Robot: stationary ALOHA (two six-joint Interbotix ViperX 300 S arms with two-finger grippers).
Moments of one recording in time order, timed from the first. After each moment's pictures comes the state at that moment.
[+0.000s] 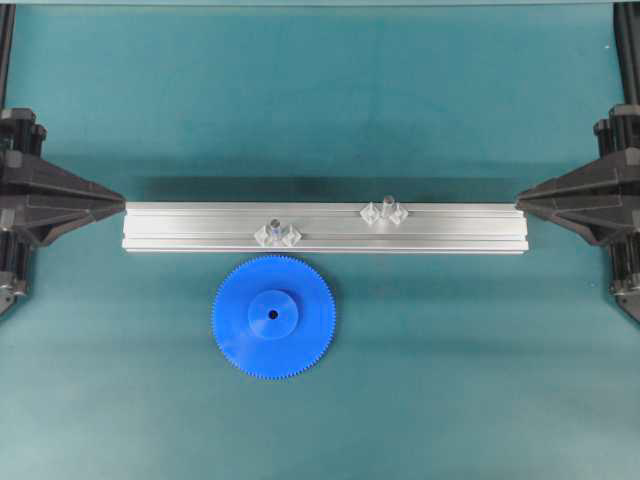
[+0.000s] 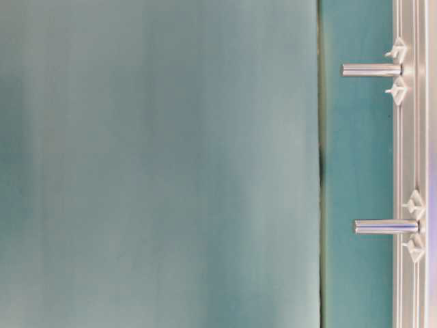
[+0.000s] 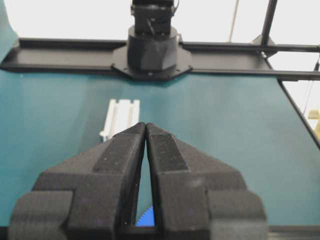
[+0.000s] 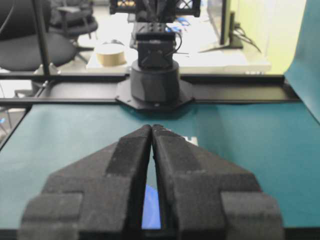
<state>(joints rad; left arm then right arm) 0.00 -0.96 1.17 0.00 -0.29 0.00 0.00 -0.97 1.19 0.00 -0.29 0.01</state>
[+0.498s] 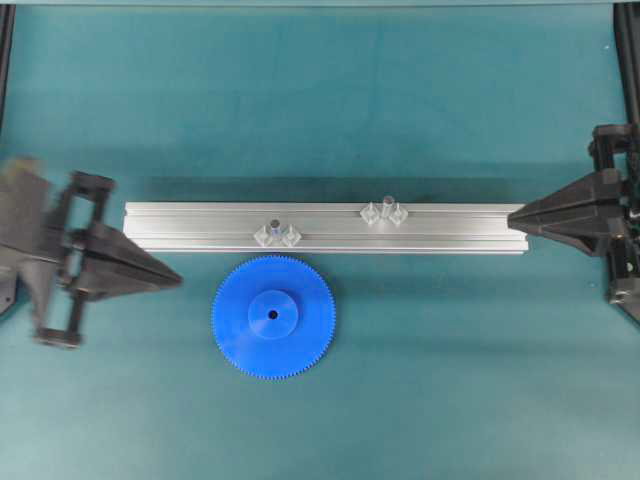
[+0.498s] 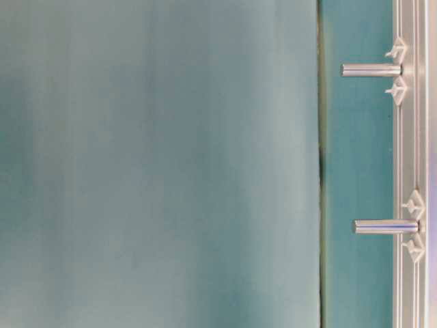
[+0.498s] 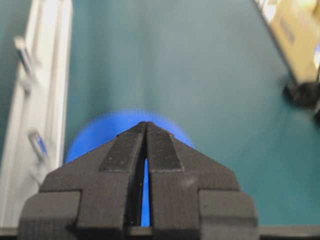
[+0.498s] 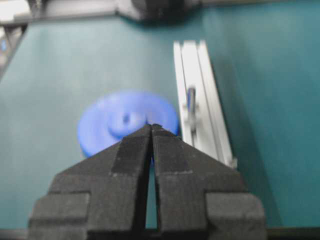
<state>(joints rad) -0.16 -0.63 1.02 0.01 -0.07 -0.08 0.00 -0.98 1.17 0.03 0.06 0.08</state>
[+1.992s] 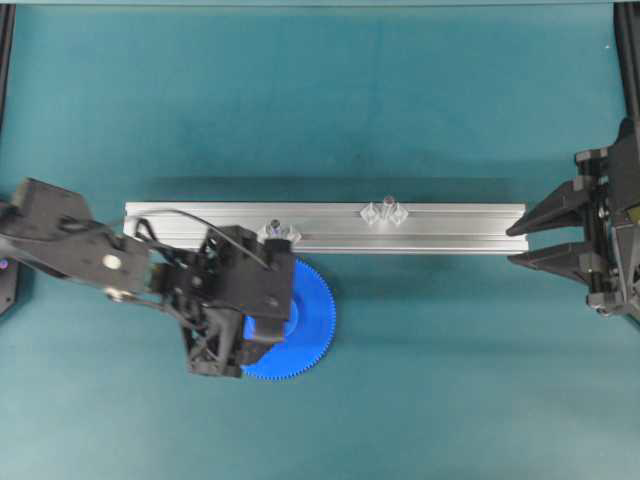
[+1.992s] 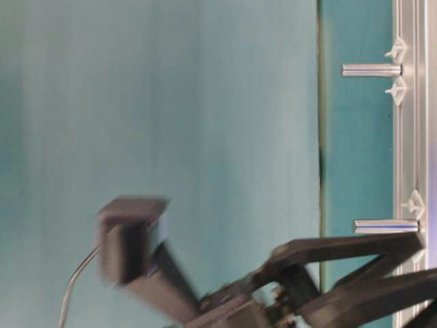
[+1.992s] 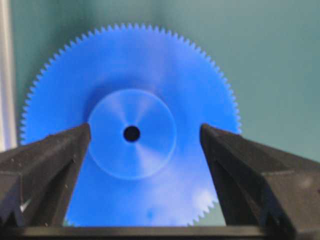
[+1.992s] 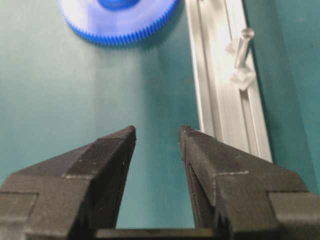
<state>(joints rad) -0.16 0.04 0.57 0.02 0.31 -0.06 0.03 -0.88 1.12 0.03 0.38 0.13</state>
